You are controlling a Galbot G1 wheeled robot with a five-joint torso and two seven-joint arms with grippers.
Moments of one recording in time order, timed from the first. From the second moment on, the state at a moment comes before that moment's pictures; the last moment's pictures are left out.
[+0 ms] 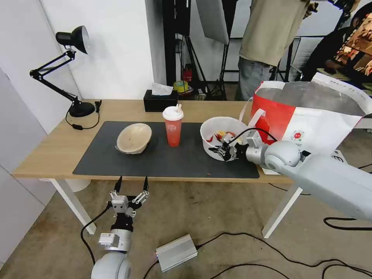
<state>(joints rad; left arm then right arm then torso) 1.51 -1.43 -0.47 -1.85 -0.17 -0.37 -0.01 -0.12 0.65 -0.69 1.57 0.87 -0.28 -0.29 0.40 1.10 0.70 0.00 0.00</state>
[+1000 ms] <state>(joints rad) 1.51 -1.43 -0.46 -1.85 -0.16 -0.37 -0.01 -0.09 0.61 -0.67 1.66 0.85 -0.27 -0.30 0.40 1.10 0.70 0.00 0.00</state>
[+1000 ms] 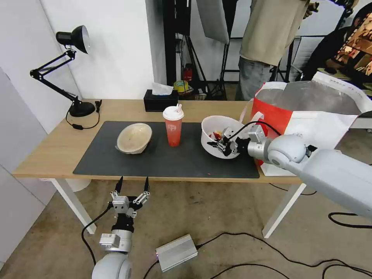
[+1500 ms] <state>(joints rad) 1.51 -1.44 -0.46 -1.85 -0.16 -0.37 -0.01 -0.08 0.55 -0.66 1.76 0.83 -0.25 -0.30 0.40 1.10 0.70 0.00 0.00</state>
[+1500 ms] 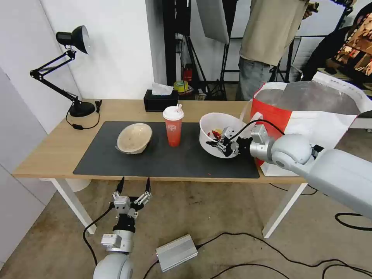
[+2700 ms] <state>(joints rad) 1.53 -1.46 -0.42 -1.83 -0.15 -0.36 -0.01 -0.26 0.33 -0.35 2.05 0.83 -0.14 -0.30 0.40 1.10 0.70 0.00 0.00</state>
